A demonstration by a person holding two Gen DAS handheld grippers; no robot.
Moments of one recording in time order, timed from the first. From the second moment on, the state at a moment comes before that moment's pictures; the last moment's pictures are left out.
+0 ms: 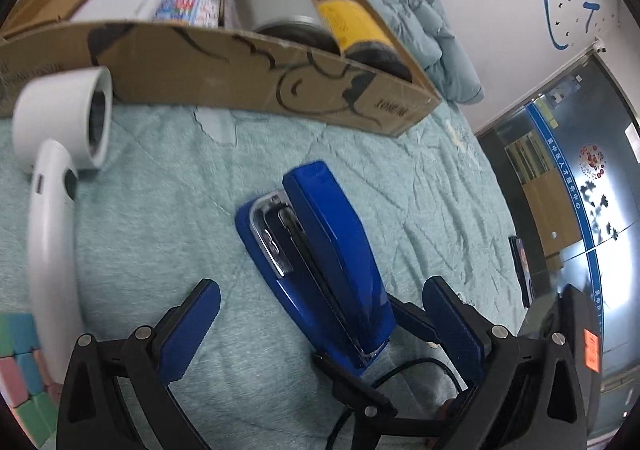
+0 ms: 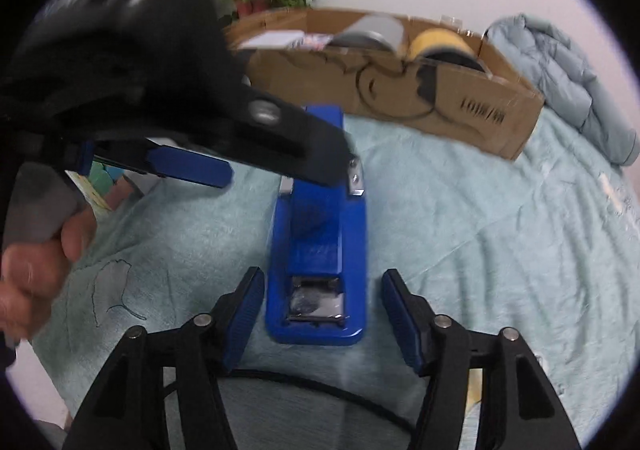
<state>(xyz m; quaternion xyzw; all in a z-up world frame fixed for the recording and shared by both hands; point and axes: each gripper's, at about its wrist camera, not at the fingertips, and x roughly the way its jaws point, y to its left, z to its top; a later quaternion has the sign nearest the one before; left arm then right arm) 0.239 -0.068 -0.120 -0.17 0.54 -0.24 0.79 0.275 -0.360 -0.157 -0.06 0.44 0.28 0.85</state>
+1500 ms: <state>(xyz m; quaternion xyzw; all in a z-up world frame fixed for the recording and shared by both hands) 0.223 -0.015 -0.111 -0.24 0.49 -0.24 0.80 0.290 -0.325 -0.104 0.13 0.45 0.32 0.82</state>
